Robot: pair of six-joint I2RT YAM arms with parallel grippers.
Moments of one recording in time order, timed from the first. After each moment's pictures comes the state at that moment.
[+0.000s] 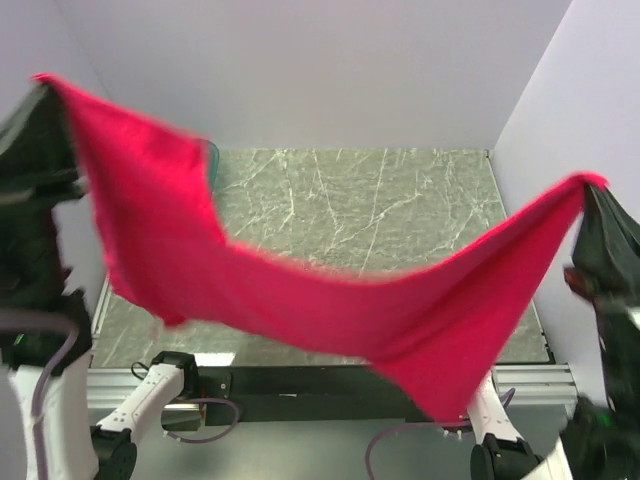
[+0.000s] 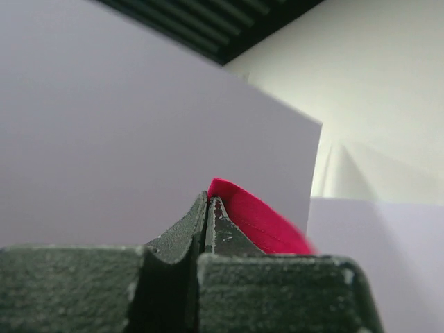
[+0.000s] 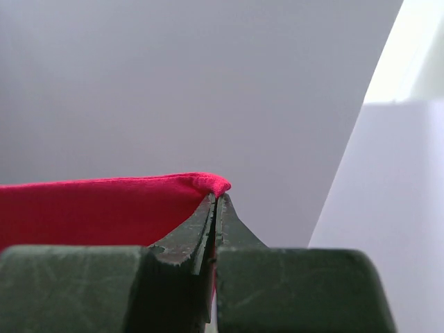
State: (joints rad) left arm -0.12 0.81 1.67 0.21 0.07 -0.49; right arm -0.18 0.74 2.04 -0.56 -0.36 -0.09
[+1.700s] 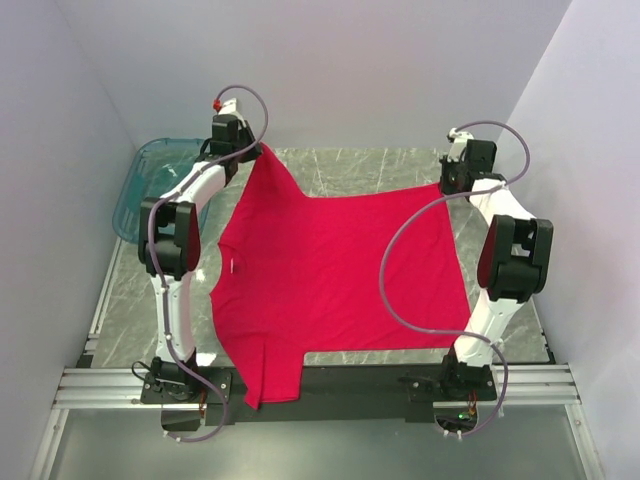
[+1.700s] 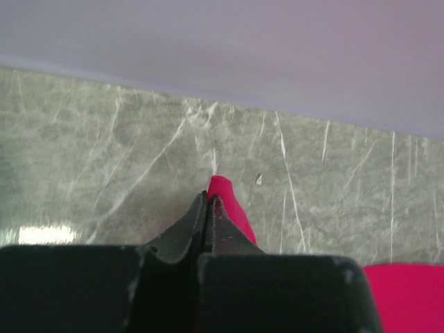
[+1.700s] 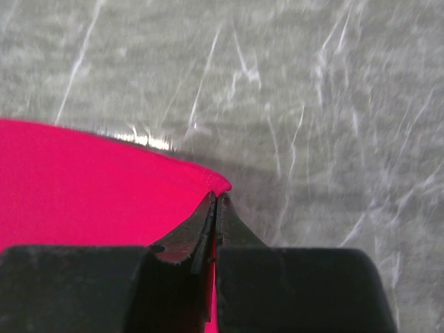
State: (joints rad) left arm -0.17 2.22 1.84 0.00 0.07 -0.46; right arm -0.13 1.92 1.46 -0.23 -0.20 -0.14
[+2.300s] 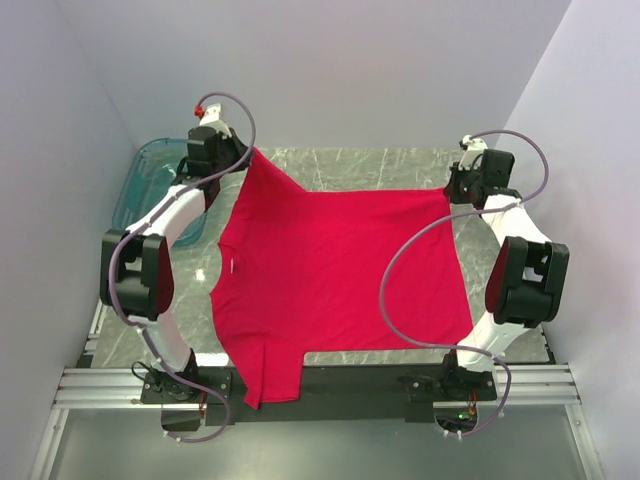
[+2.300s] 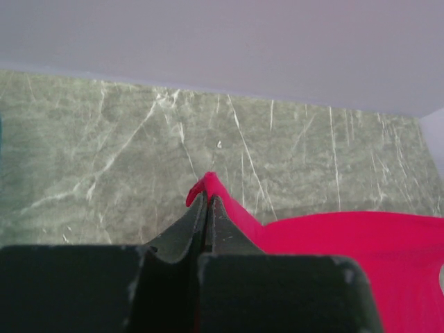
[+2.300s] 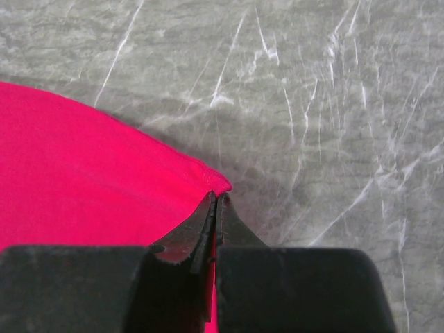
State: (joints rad) left arm -0.16 1.79 1.38 0.16 0.16 -0.42; right arm -0.19 1.72 1.25 -0.18 -0.33 -0.13
